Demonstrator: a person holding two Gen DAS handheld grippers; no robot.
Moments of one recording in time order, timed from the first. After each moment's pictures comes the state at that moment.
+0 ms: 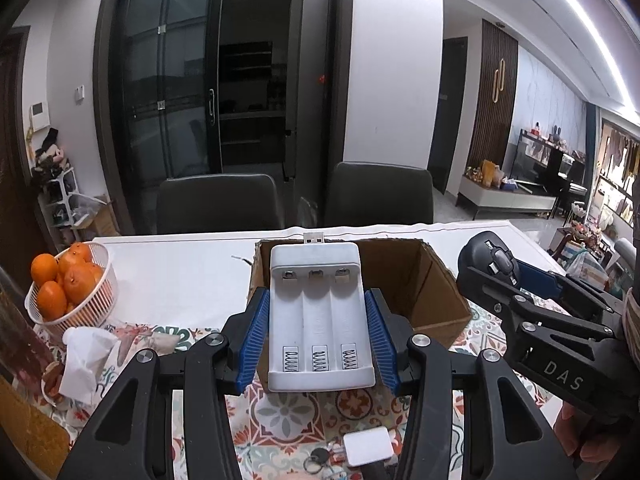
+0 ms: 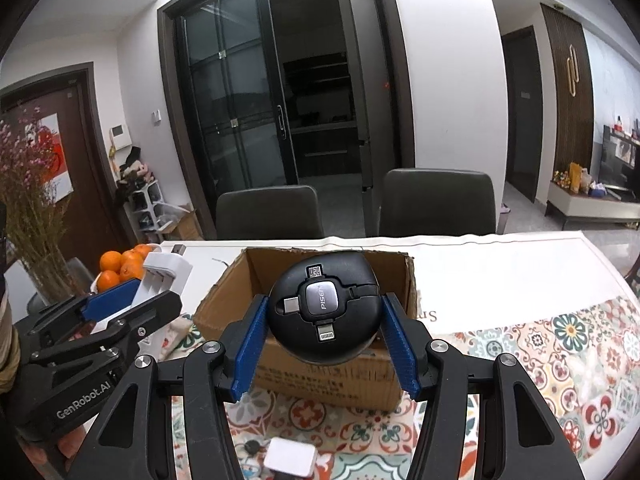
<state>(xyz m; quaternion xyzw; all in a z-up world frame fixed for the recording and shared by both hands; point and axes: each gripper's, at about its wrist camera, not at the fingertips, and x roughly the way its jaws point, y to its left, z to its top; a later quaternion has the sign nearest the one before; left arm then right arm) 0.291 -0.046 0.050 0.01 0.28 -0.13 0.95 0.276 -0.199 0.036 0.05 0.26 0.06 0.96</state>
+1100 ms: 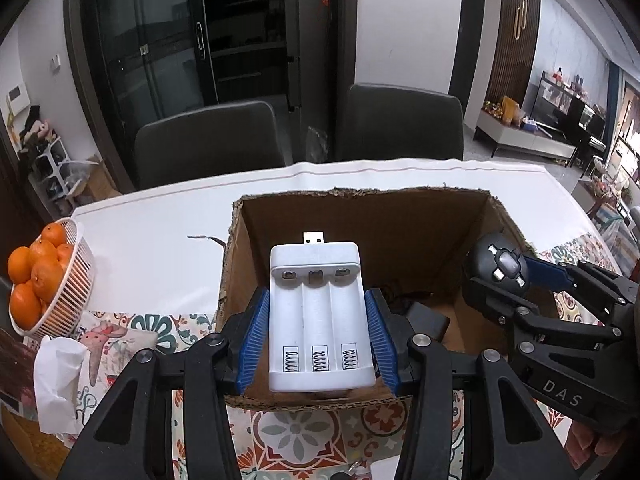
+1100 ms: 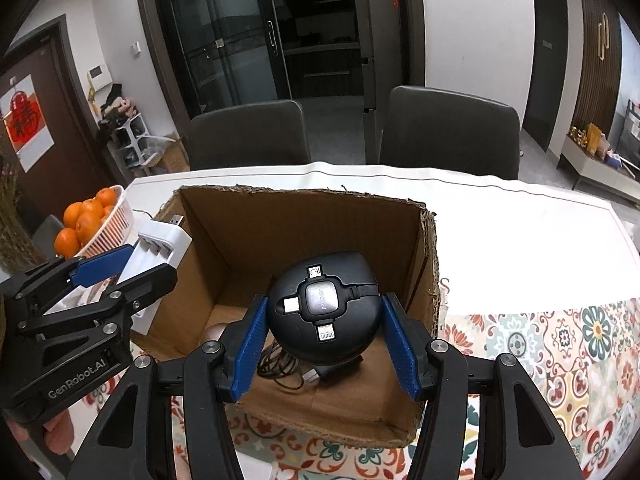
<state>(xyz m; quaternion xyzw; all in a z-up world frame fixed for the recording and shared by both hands) 0.396 -0.078 -0.007 0.05 0.41 -0.11 0.90 0.388 -0.214 -0.030 0.03 0.41 0.07 0.91</state>
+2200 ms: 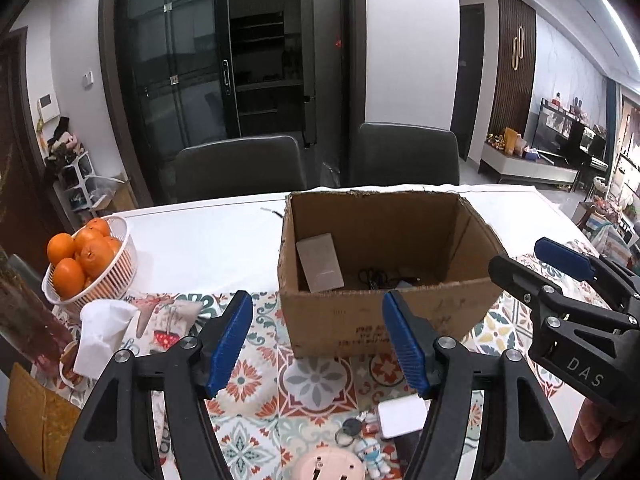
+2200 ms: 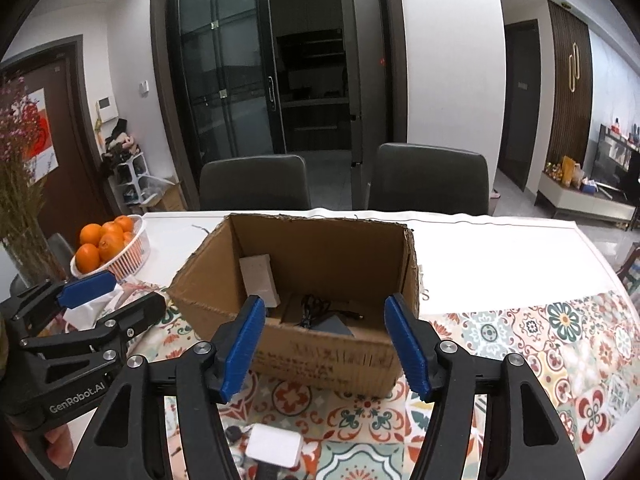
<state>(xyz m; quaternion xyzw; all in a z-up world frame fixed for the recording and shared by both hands) 0.283 -0.038 0.025 0.04 0.34 -0.09 0.94 0.285 -0.190 0.012 0.02 0.30 0.03 0.95</state>
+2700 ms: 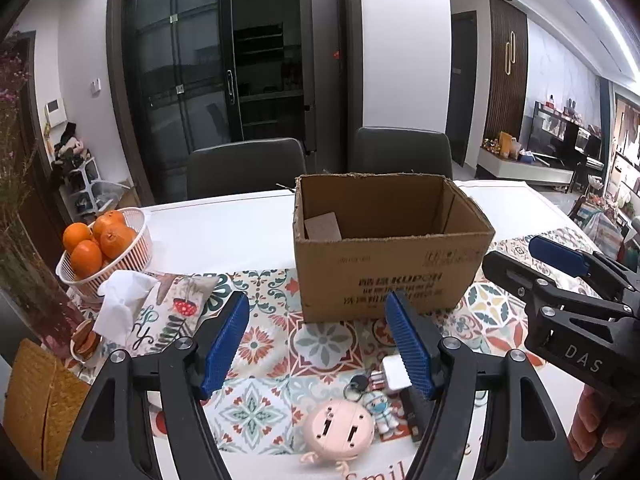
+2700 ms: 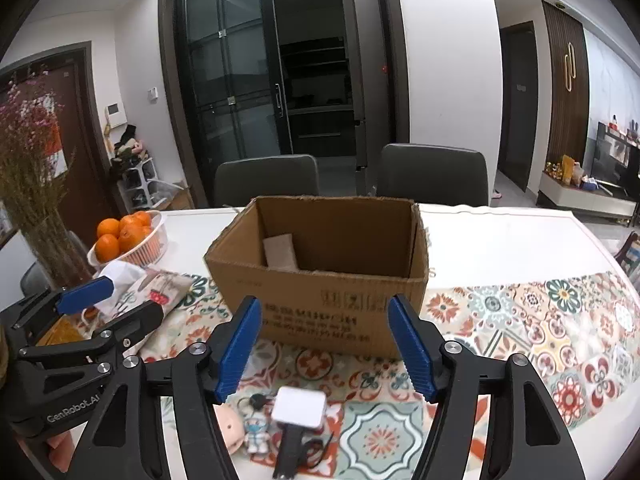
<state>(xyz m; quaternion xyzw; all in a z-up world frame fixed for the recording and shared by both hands) 0.216 -0.017 0.016 0.05 0.31 -0.09 0.94 0.232 -0.175 0.002 0.03 0.29 0.04 0.96</state>
